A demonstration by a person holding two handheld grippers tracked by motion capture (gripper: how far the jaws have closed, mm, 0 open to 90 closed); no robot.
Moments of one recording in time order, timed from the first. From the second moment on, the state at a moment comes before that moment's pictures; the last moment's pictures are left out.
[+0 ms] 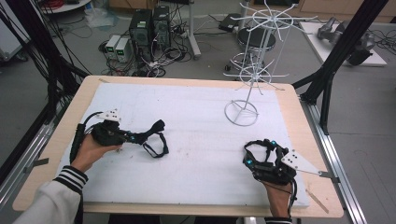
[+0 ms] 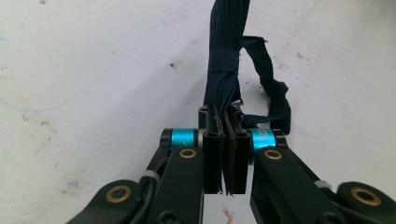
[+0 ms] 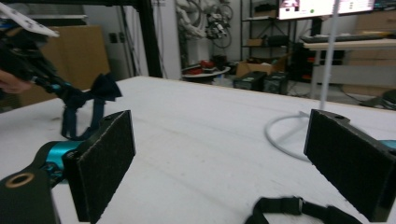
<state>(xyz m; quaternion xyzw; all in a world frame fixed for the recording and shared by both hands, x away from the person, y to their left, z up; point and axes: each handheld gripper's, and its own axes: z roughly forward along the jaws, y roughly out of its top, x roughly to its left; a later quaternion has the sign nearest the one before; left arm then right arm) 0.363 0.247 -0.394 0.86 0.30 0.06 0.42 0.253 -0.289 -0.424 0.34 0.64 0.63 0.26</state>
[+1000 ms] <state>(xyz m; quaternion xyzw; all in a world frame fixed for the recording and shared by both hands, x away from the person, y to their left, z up) 0.351 0.217 -0.352 0.83 0.21 0.04 0.51 0.280 -0.249 -0.364 0.24 0.72 0.64 0.14</state>
